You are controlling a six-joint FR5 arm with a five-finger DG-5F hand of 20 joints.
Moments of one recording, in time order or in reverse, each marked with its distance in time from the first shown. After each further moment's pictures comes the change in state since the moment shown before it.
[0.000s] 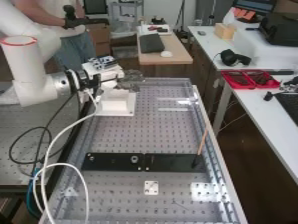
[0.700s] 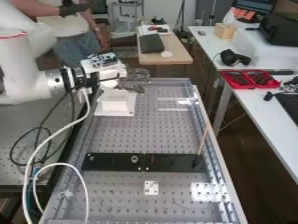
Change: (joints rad) arm -0.050 0.056 0.013 0.004 0.124 0.027
